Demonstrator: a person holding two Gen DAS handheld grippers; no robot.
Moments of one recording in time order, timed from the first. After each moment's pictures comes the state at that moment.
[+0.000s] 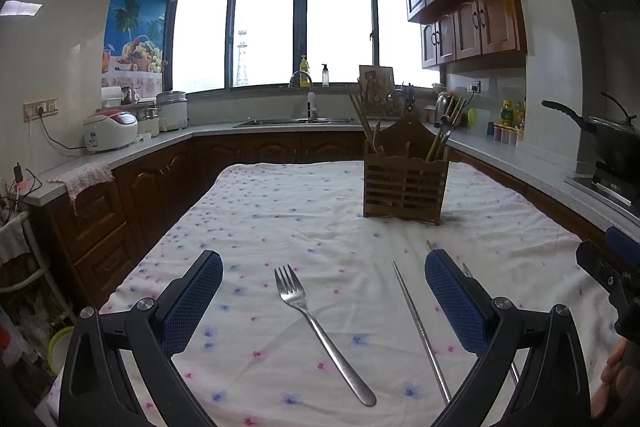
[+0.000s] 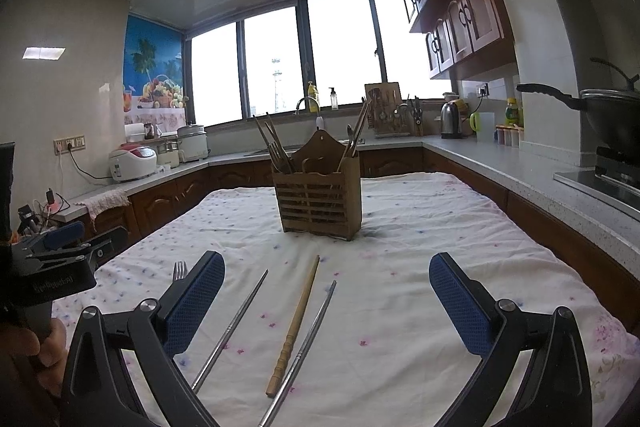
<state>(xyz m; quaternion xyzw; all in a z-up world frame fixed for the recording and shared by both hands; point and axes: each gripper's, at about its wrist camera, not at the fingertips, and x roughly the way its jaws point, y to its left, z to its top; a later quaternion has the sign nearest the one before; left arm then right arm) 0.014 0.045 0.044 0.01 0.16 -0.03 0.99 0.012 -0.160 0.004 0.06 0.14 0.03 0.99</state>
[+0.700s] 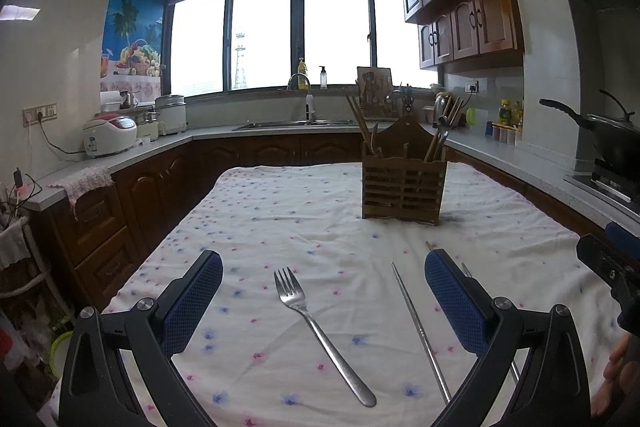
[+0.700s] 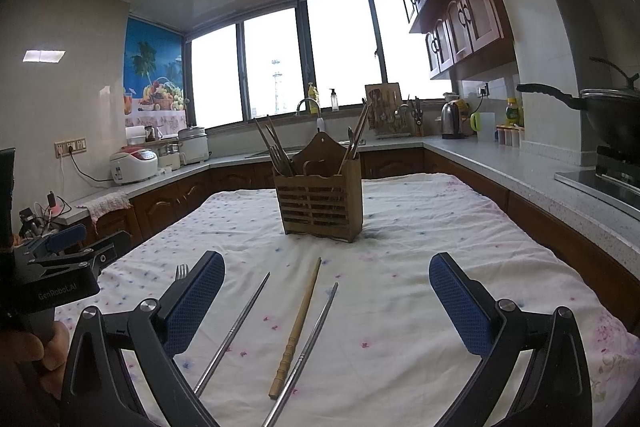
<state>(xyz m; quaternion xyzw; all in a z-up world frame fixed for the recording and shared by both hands) 0.009 0.042 0.045 0.02 0.16 -0.03 0.99 0.012 -0.159 0.006 0.06 0.14 0.03 0.99</state>
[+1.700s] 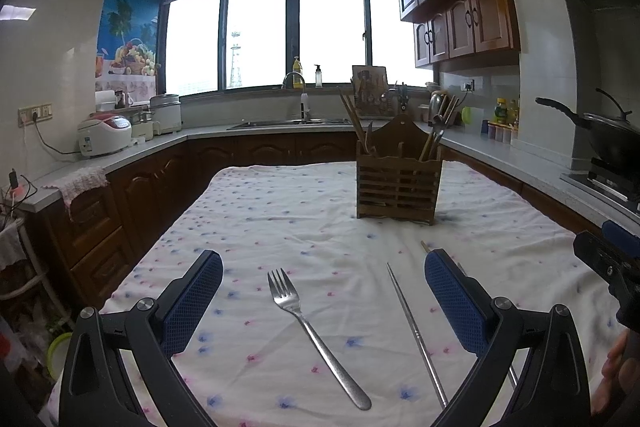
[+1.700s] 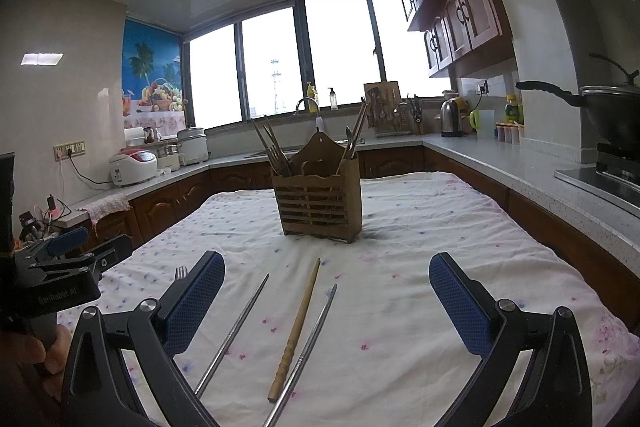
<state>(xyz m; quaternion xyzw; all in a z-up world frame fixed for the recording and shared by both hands) 0.013 0.040 0.047 0.02 0.16 -0.04 0.99 0.014 -0.159 0.004 0.07 0.14 0.03 0.99</state>
